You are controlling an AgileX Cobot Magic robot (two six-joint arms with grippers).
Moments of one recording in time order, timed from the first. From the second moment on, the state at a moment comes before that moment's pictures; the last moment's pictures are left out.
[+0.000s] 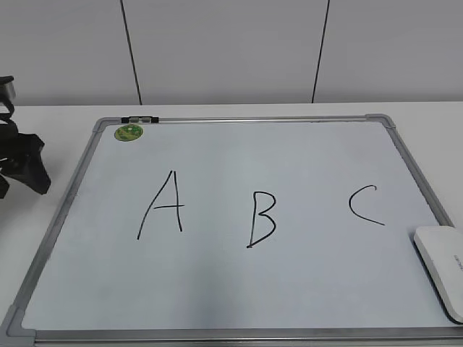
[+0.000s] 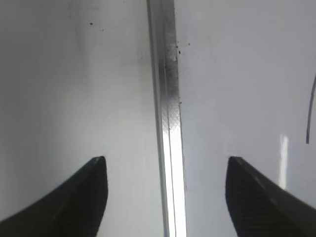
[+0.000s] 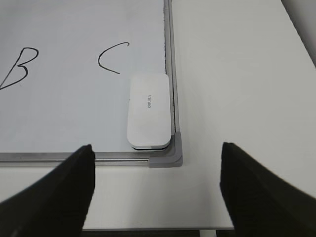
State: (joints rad) left arm 0.00 1.77 -1.17 -0.26 0.86 0.15; right arm -0.02 -0.02 -0.49 0.00 1.14 -0.05
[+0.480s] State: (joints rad) left arm 0.00 1.93 -1.32 -0.31 0.86 0.20; right arm -0.02 -0.02 -0.49 0.00 1.14 -0.05
